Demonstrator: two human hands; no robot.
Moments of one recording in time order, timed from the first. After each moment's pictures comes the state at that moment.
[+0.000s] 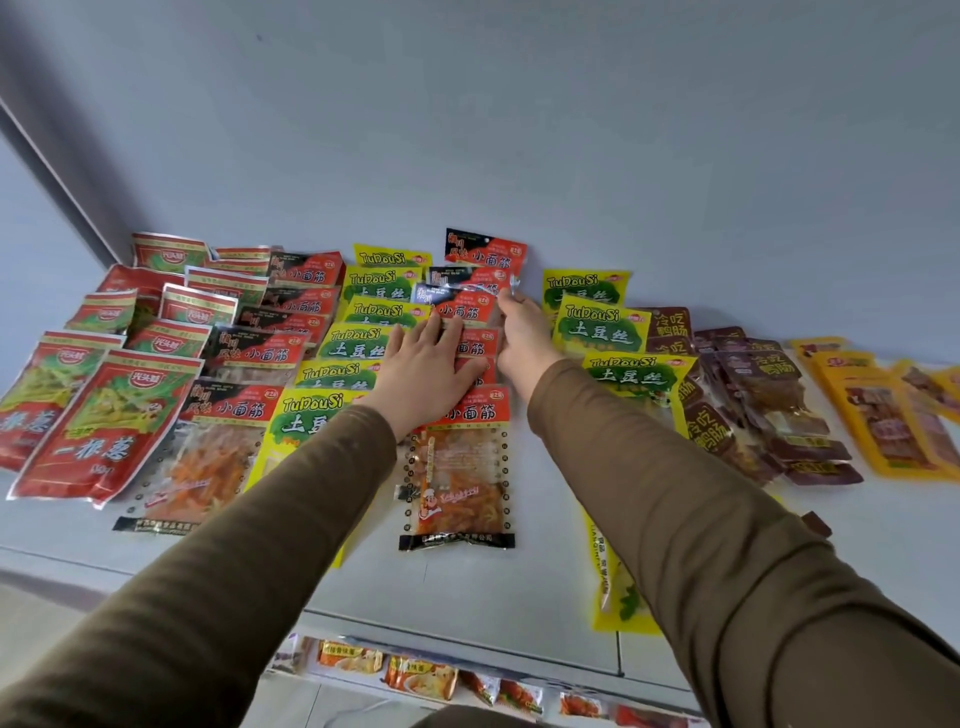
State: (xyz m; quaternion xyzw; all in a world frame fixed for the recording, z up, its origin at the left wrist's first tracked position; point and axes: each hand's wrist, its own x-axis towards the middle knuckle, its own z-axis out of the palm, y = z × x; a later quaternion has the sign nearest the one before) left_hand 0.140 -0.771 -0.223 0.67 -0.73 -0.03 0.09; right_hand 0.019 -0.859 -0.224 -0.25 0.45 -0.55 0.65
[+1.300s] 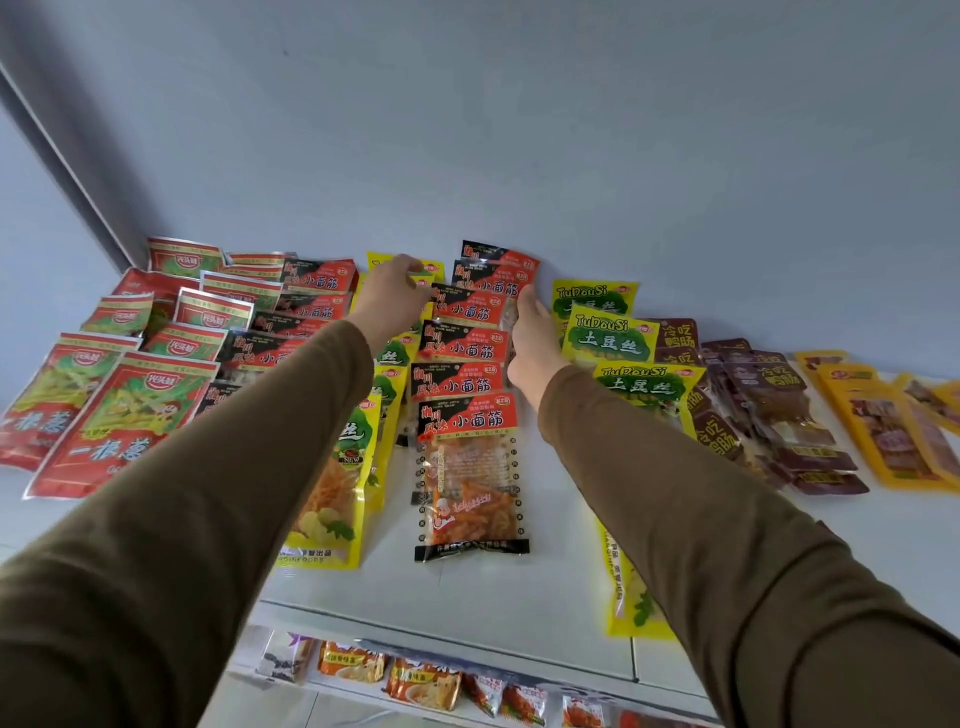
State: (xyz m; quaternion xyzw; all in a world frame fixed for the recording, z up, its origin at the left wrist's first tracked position) left_hand 0.190 -0.828 -0.163 0.70 -0.61 -0.19 0.32; right_hand 0.017 -0.855 -0.226 -0.32 0.47 -0.52 0.63
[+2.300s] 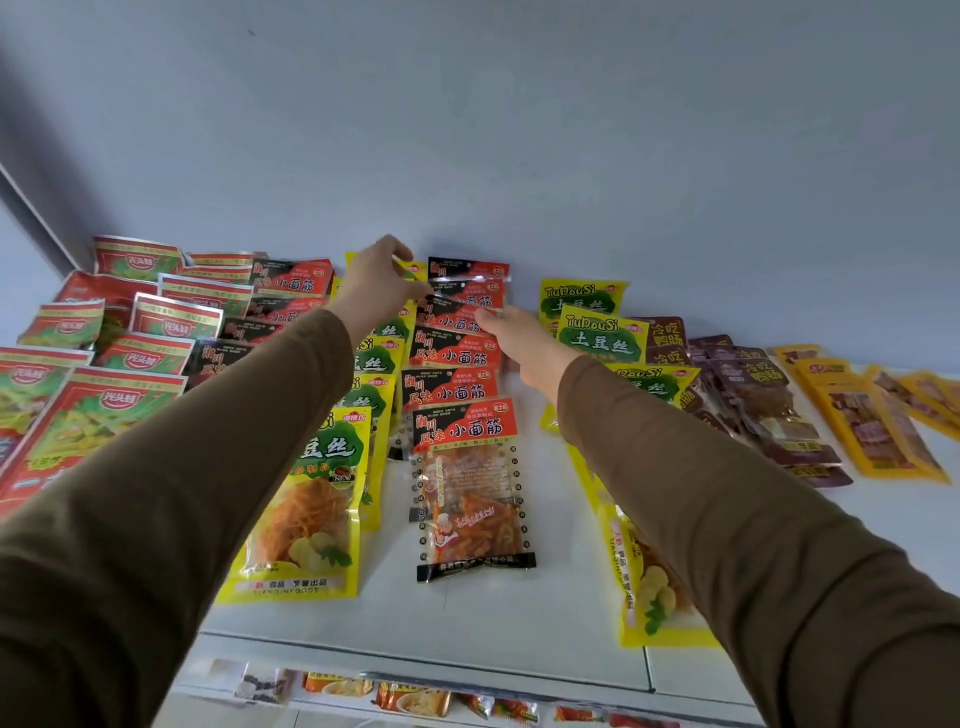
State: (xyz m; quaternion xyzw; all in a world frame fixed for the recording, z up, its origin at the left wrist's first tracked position) left_hand 0.202 -0.854 -0.158 0.68 -0.62 -0.23 0.33; right_hand 0.006 -0.855 -0.213 -0.52 0.53 -0.36 0.56
